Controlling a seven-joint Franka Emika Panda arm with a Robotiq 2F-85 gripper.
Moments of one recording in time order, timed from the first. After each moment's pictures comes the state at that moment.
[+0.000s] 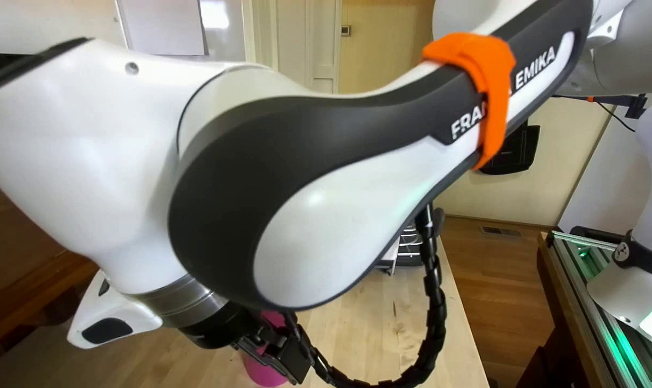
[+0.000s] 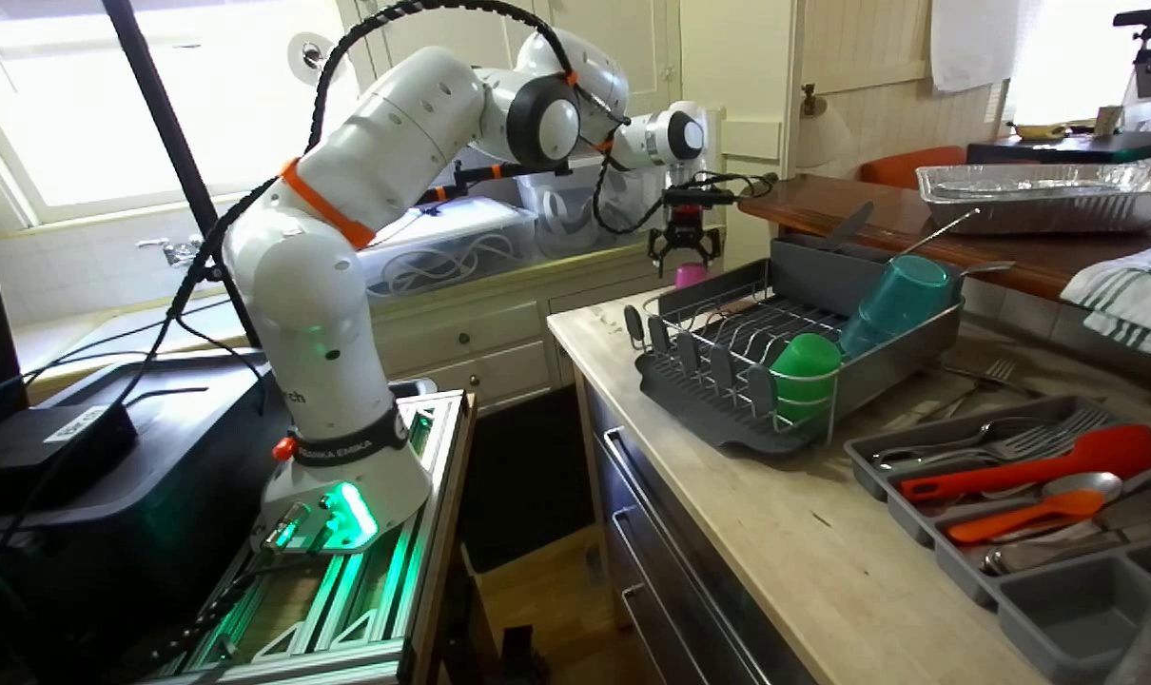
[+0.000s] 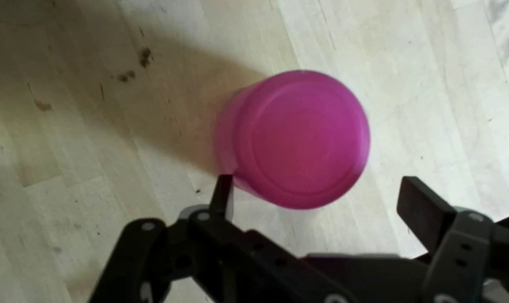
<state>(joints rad) 0.59 0.96 0.25 -1.03 -0.34 1.67 -0.65</state>
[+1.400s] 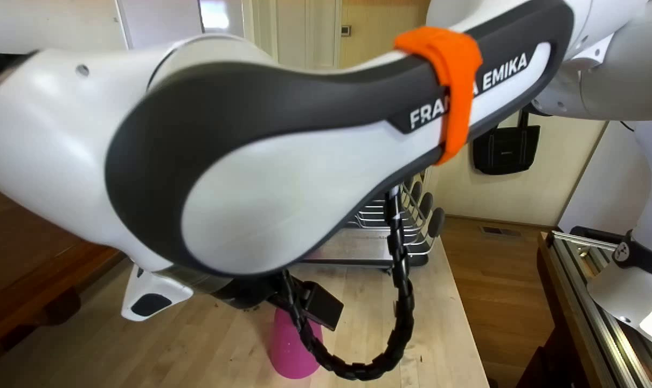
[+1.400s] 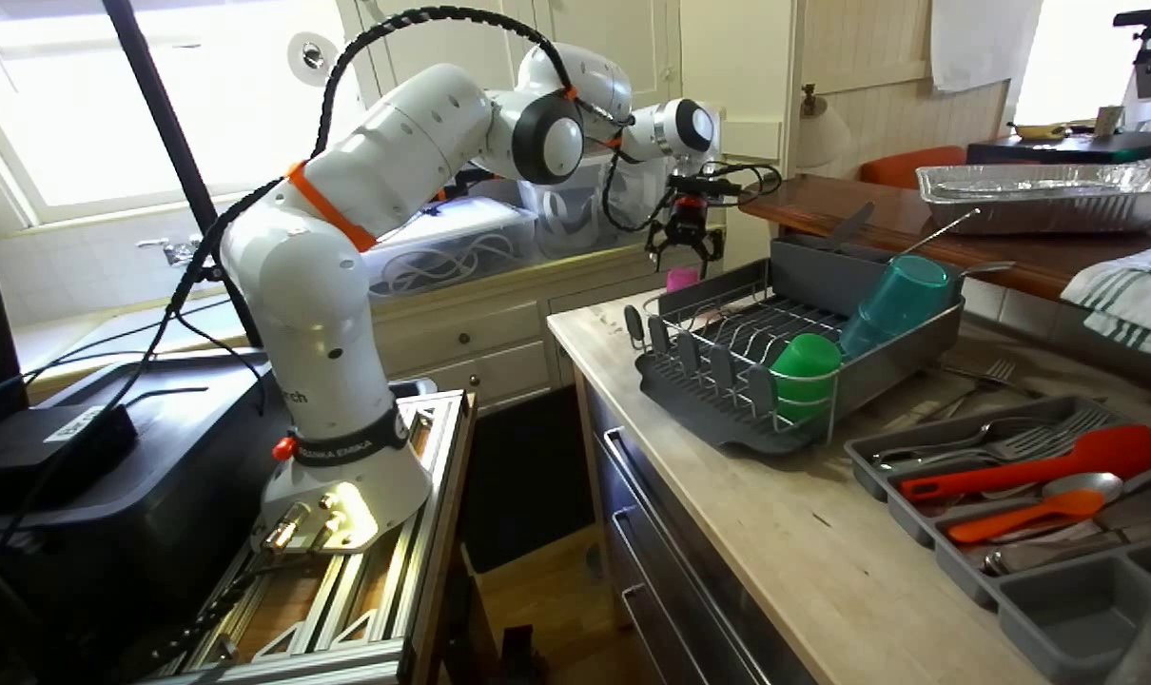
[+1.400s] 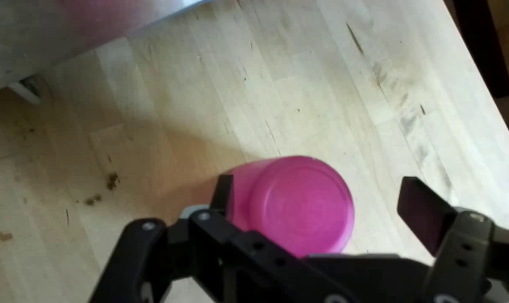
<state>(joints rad) 0.62 1.04 0.18 -0.83 -0.34 1.31 -0.70</state>
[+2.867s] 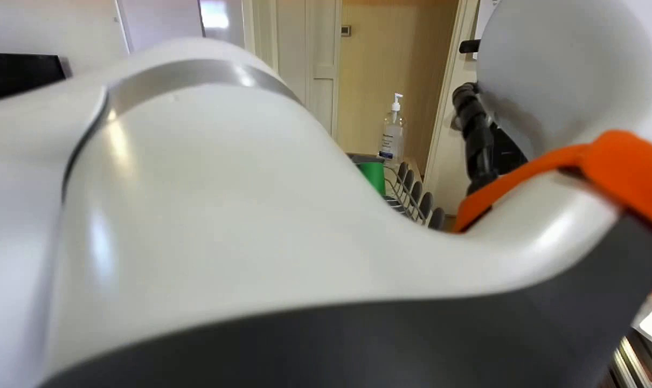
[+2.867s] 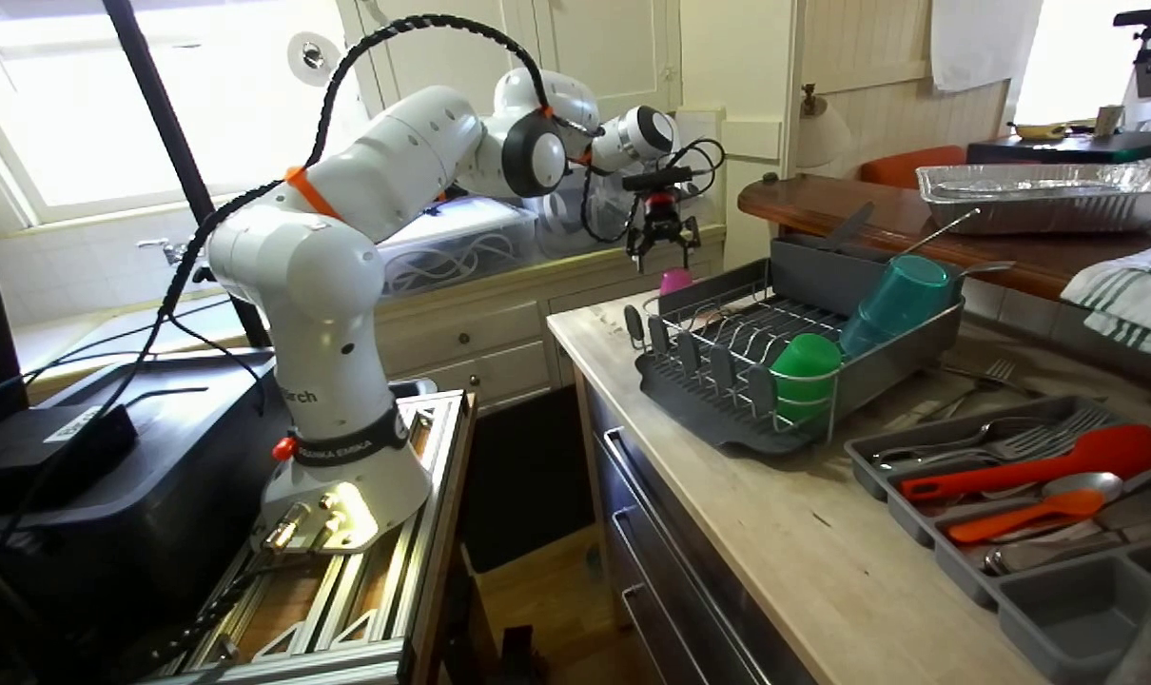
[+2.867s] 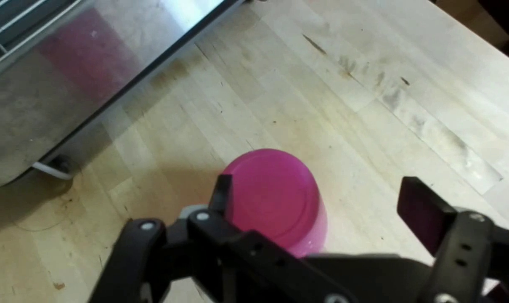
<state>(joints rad) 0.82 1.13 0.05 -0.69 -0.42 1.18 -0.34</state>
